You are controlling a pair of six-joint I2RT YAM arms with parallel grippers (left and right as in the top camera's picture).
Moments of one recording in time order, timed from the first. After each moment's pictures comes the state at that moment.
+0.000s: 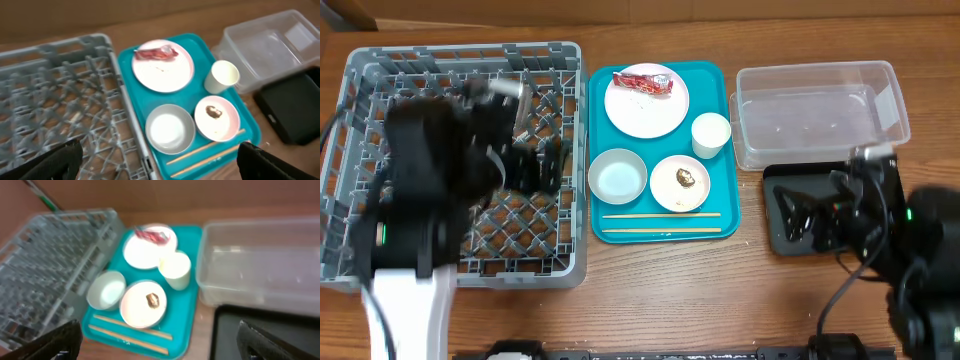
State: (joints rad) left arm -0.02 1.19 1.50 -1.05 0.35 0.13; right arm 0.04 0.77 1.07 -0.89 -0.36 0.08
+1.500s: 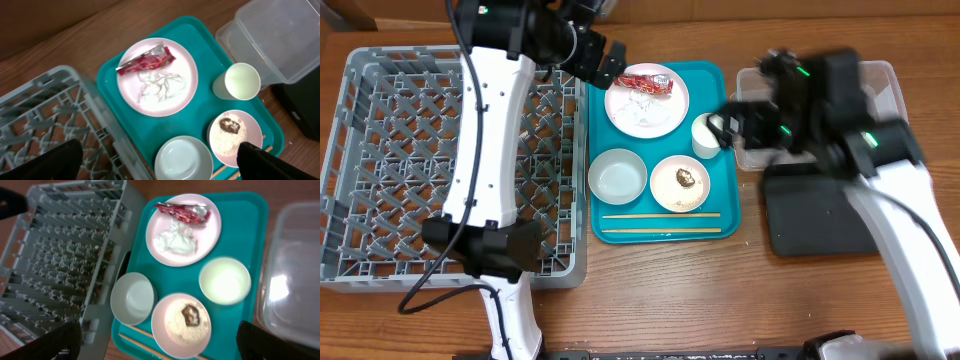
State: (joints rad) left arm -0.17 2.11 2.56 -1.46 0.29 0.26; right arm 0.30 1.53 1.58 -0.90 -0.33 0.26
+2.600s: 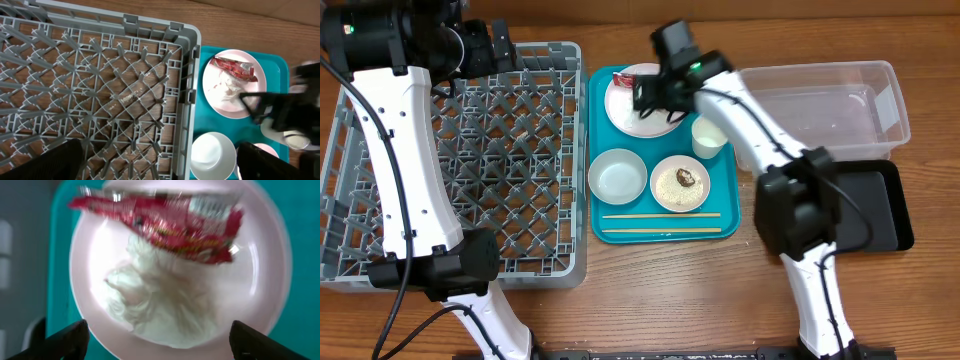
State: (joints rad) left arm 0.12 2.01 2.56 -1.57 0.15 -0.10; right arm 0.49 2.38 2.12 -0.84 -0.05 0.43
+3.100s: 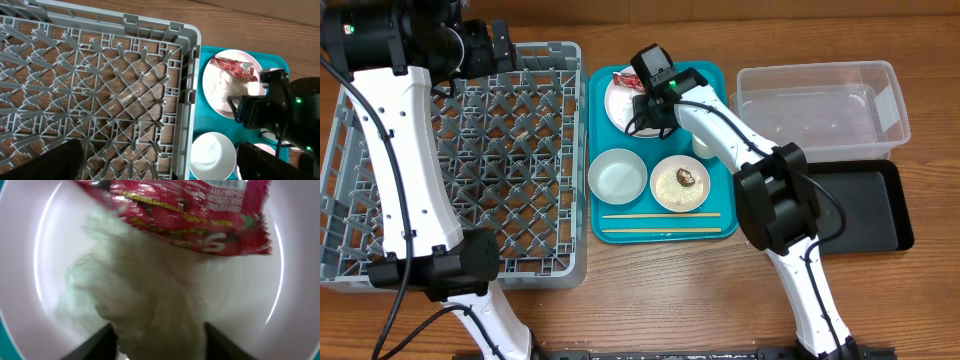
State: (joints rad) left arm 0.12 2.01 2.56 -1.57 0.15 -0.10; right arm 0.52 2.48 2.12 -0.81 0.05 0.40
